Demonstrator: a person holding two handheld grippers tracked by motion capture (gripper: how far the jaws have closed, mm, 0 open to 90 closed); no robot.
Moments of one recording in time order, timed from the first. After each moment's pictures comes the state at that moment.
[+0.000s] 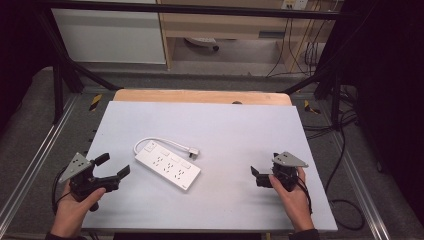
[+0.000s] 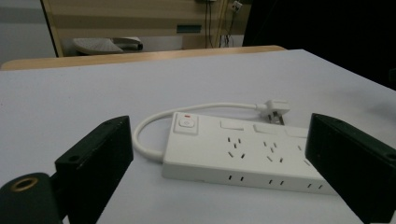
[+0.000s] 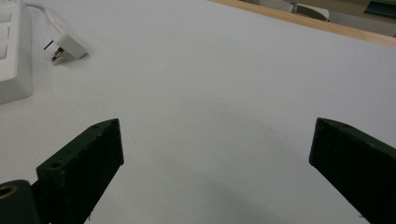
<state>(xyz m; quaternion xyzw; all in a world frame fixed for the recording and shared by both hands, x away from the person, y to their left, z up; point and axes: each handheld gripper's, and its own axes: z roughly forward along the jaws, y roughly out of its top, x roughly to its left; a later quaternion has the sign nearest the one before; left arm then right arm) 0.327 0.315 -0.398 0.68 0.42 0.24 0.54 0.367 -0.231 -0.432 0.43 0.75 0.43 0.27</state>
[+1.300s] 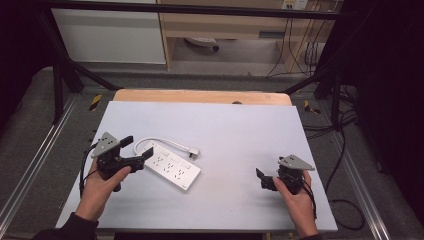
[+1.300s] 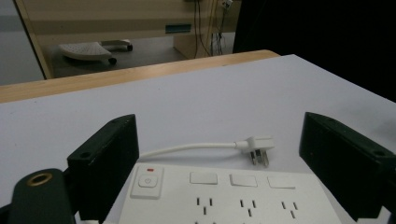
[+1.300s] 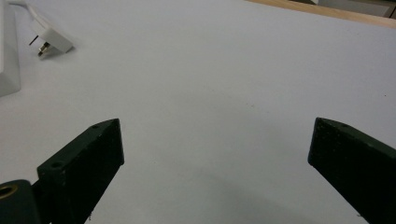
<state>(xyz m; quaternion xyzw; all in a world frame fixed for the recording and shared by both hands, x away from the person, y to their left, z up) 0.371 0.252 -0.368 0.70 0.41 0.23 0.53 0.357 -0.243 -0.433 0.46 0.74 0.42 0.27</state>
